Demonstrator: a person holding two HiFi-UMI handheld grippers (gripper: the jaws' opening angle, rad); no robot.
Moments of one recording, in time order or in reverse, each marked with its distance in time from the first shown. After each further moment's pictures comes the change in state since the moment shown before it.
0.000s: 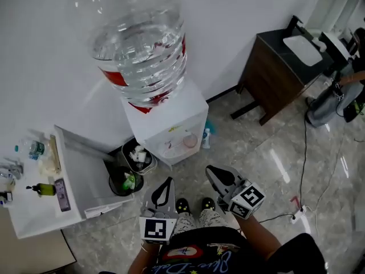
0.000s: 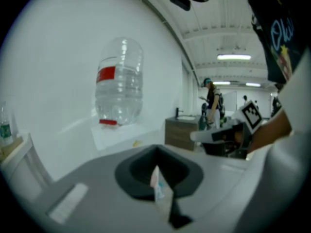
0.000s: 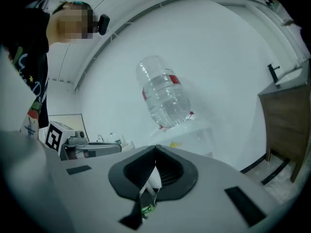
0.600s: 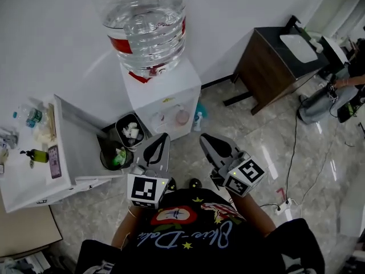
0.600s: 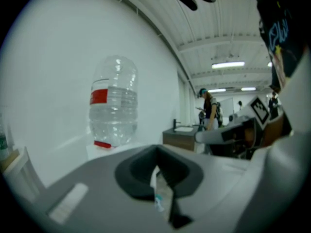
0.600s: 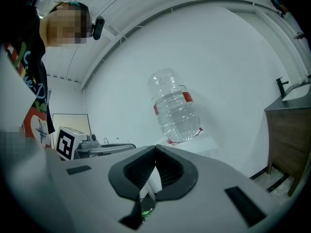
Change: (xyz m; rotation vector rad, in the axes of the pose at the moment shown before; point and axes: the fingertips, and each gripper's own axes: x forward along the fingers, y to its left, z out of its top) left arm -0.012 -0.018 0.074 0.065 -0.143 -0.029; right arm -0.027 0.046 0.071 -0.077 -0.026 0.041
